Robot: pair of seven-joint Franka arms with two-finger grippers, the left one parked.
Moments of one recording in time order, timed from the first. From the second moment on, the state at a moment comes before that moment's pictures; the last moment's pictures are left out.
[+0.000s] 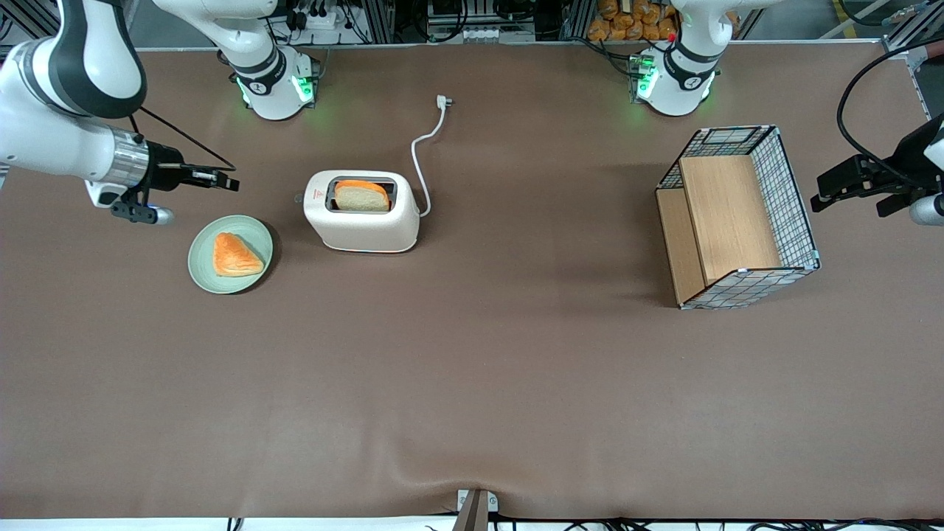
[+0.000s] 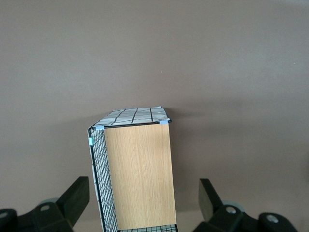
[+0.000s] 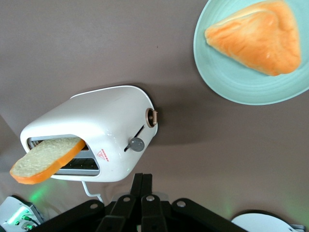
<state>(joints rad) -0.06 -0.17 0.00 -2.33 0.42 1.83 0.03</state>
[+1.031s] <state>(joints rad) 0.04 -0.09 0.00 -2.47 0.52 2.03 0.02</state>
